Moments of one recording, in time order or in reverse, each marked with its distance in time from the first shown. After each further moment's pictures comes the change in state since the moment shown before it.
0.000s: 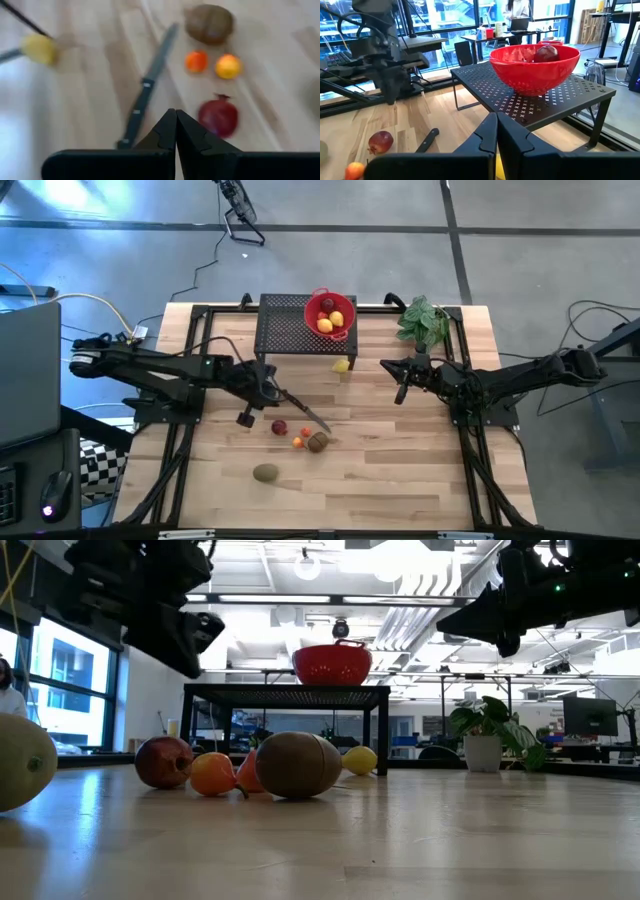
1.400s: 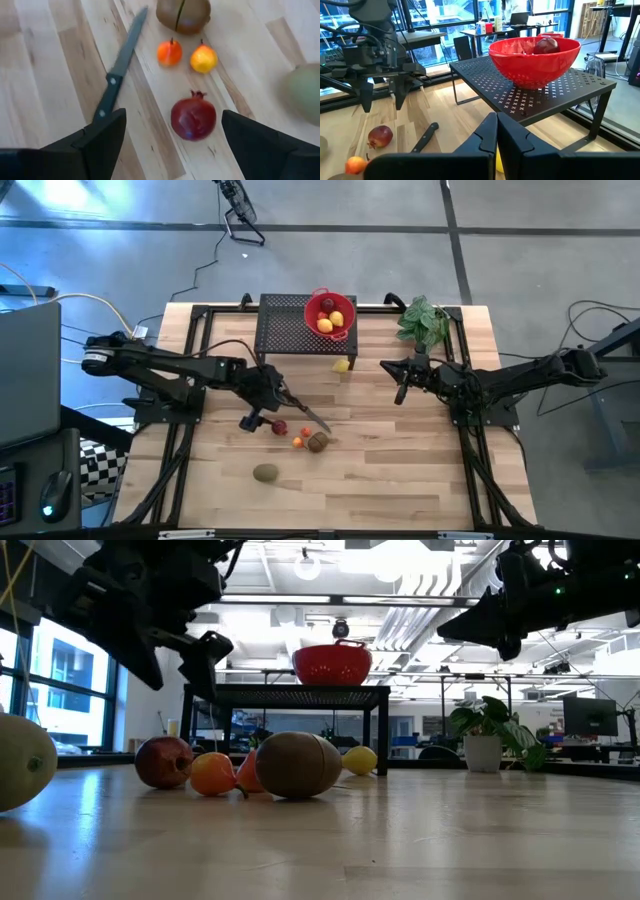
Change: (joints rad) left arm 0.000 0.134 0.058 -0.040 0.107 -0.013; right arm 0.000 0.000 0.000 -0.032 0.000 0.021
